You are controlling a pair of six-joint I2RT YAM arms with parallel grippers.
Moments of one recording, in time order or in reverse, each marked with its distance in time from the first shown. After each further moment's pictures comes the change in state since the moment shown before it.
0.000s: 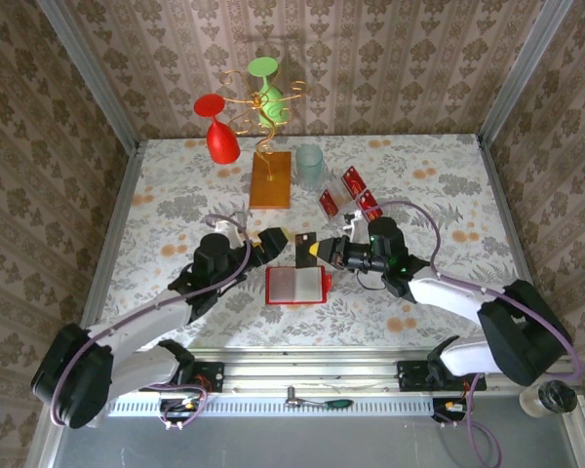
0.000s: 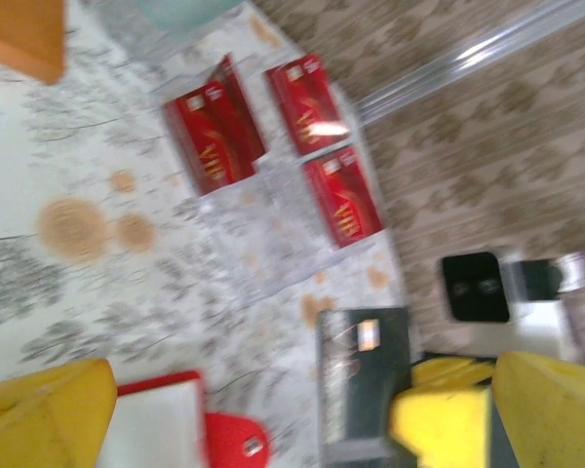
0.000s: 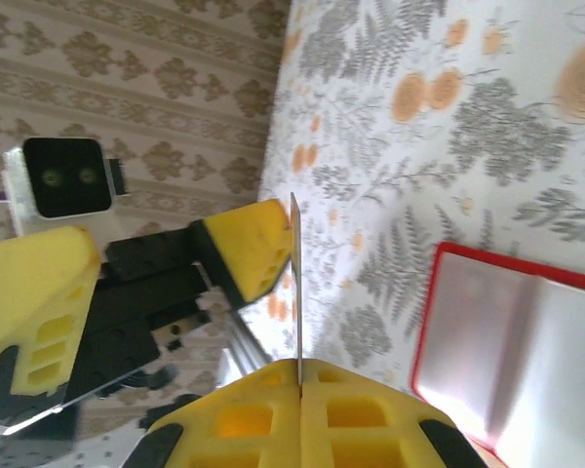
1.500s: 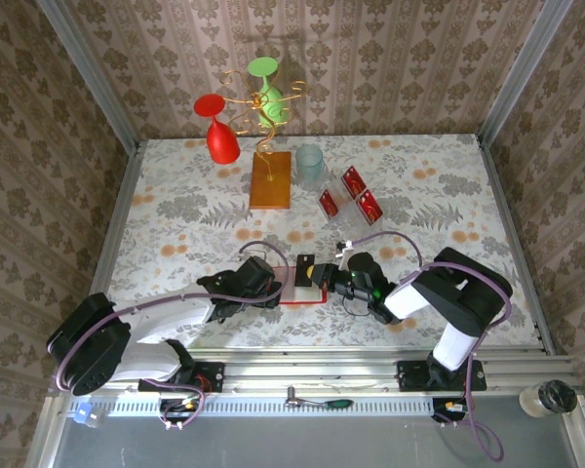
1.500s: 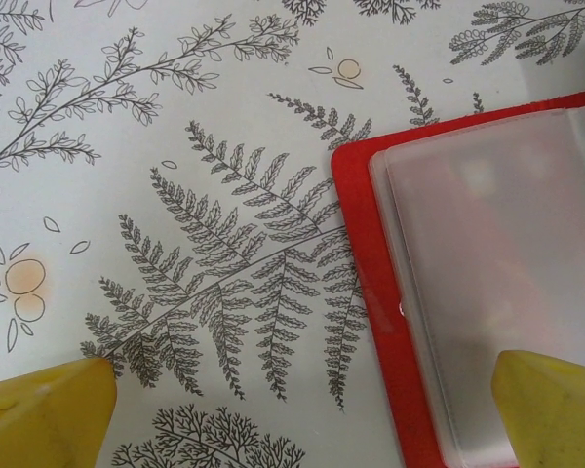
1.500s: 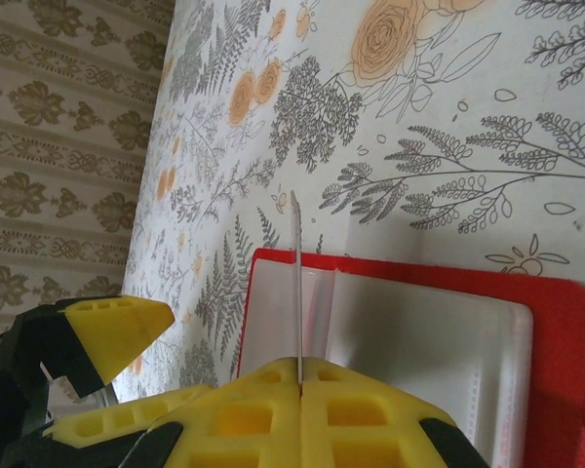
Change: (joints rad) left arm -0.248 0.203 0.073 -0.597 -0.507 0.372; right arm 0.166 0.404 -0.171 0.556 0.353 0.014
